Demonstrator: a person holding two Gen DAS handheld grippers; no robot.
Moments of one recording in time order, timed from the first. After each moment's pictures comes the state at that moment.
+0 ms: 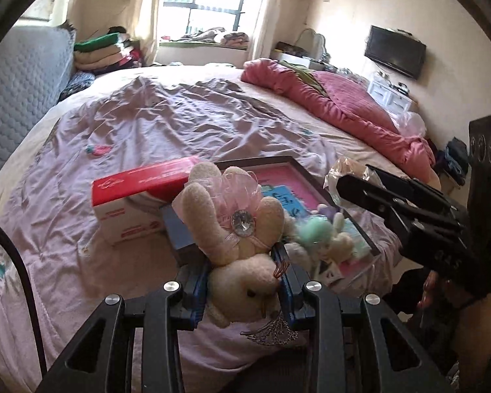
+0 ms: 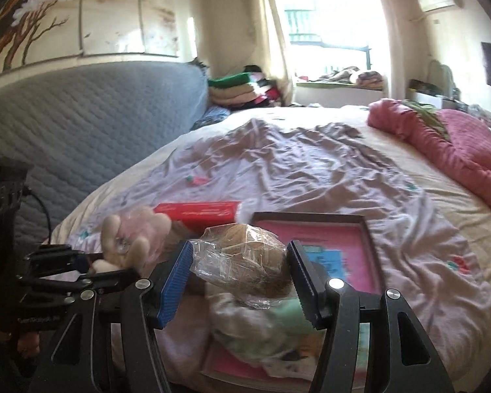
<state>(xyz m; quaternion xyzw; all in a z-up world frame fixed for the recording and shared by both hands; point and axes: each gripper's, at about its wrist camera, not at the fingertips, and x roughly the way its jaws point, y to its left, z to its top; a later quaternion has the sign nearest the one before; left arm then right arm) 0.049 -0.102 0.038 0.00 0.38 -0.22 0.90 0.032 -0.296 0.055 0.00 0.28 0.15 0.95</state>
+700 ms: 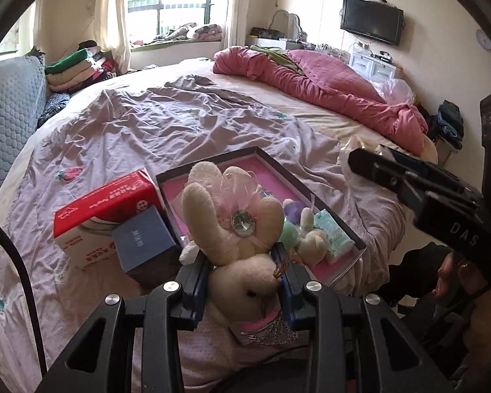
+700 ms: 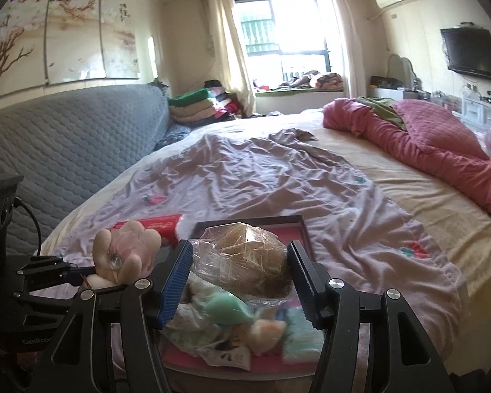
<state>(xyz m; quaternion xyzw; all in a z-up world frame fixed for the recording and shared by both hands) 0.052 -0.179 0.036 0.07 0.39 -0.24 0.89 0.013 -0.374 0.060 0.05 0.26 0.09 0.96</state>
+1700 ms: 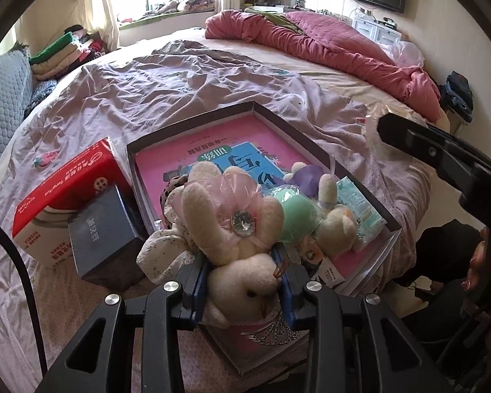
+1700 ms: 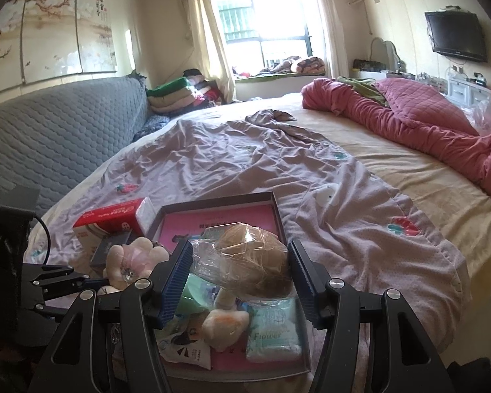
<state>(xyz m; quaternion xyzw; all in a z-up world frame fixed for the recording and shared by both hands) 0.089 -0.218 -0.029 0.11 0.45 -0.23 0.86 0.039 -0.398 0.017 0.06 0.29 0.06 0.95</state>
